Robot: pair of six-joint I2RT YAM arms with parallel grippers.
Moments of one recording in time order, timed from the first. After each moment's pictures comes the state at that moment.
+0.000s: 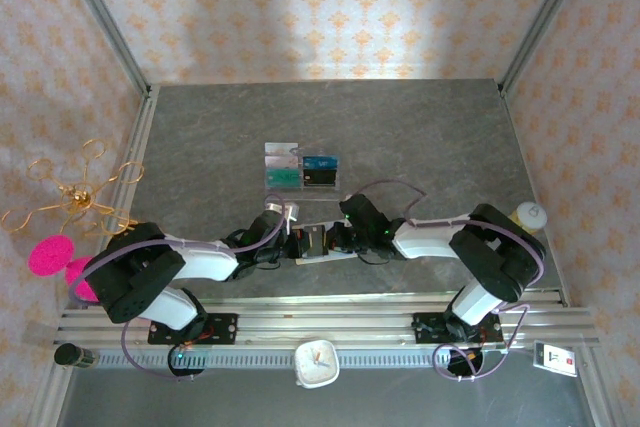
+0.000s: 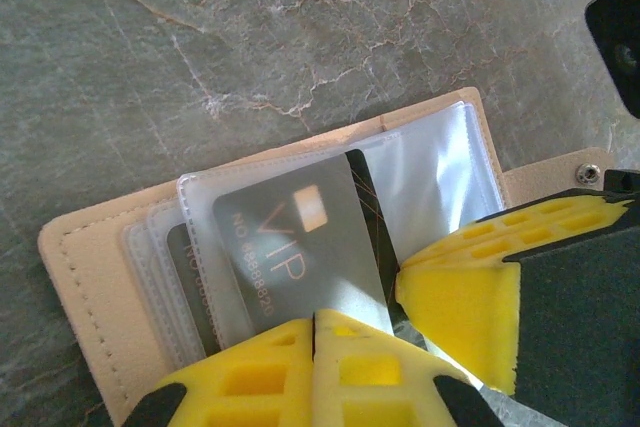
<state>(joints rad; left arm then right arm) -0.75 1.46 0.34 0.43 0.12 -0.80 0.83 1.59 0.60 0.14 -0.25 0.93</state>
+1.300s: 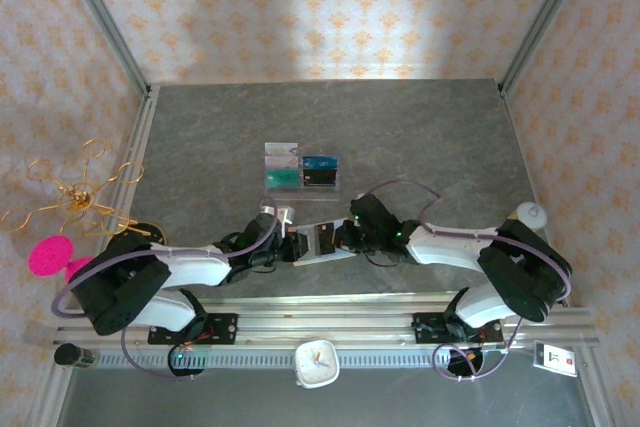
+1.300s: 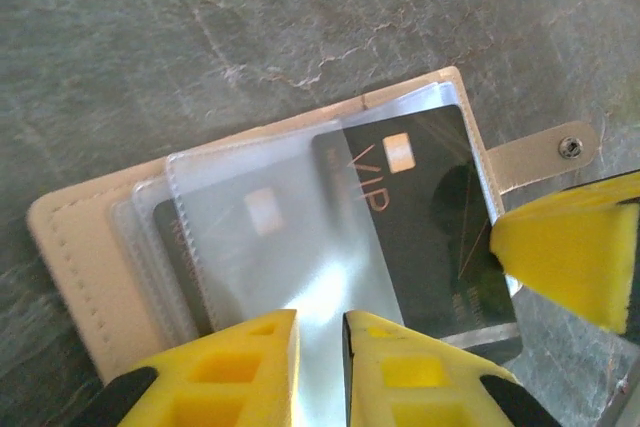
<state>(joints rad) -0.74 1.35 0.31 0.35 0.12 -0.81 0.82 1.43 0.56 0.02 -0.19 0.98</state>
